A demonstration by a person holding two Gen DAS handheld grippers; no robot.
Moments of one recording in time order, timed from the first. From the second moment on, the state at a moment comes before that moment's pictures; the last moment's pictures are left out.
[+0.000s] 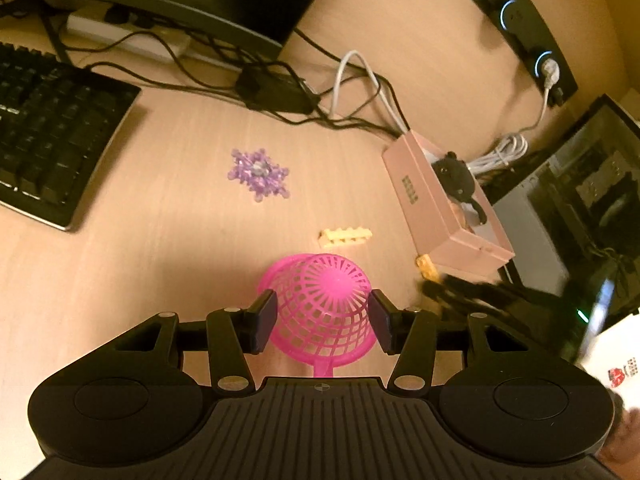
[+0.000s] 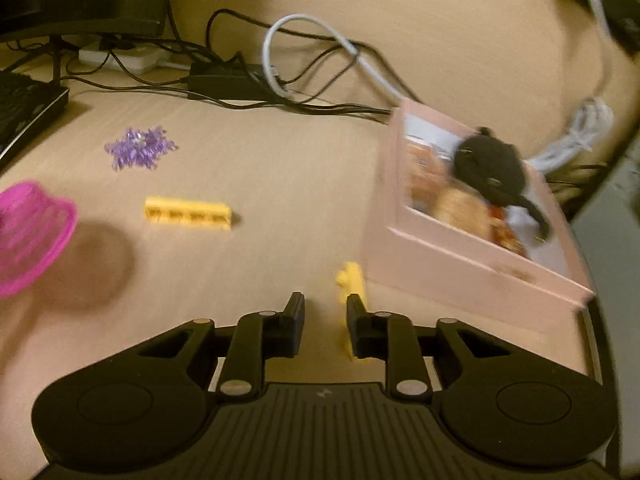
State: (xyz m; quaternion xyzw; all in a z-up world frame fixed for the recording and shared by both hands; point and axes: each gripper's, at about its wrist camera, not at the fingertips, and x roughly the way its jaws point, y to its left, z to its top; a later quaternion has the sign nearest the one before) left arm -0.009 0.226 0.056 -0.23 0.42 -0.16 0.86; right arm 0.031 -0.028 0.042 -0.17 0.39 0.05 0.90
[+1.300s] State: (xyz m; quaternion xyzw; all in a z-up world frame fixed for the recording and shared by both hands) left arm -0.011 0.175 0.062 -0.19 0.43 -0.14 0.87; right arm 0.078 -0.109 0.021 0.00 0.40 -0.01 0.91
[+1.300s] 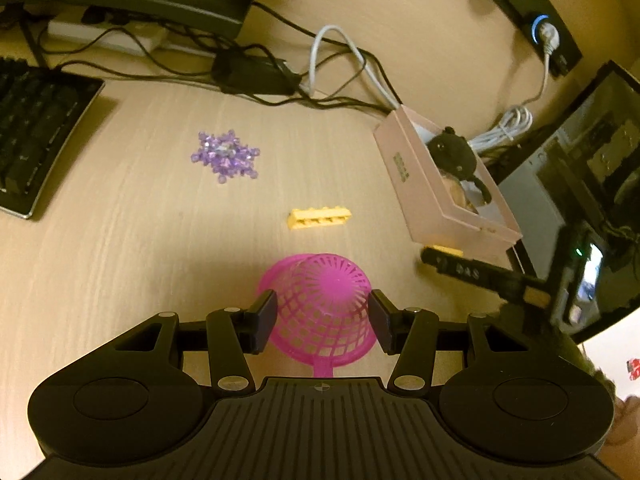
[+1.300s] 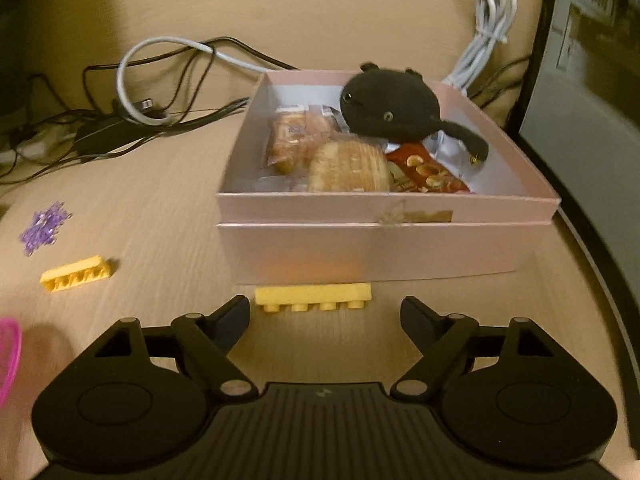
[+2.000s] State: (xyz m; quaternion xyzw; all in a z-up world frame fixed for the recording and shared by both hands) left arm -0.023 0.058 0.092 -0.12 0.44 -0.18 0.87; right arm -0.043 -0.170 0.081 -0.03 0.37 0.09 0.92
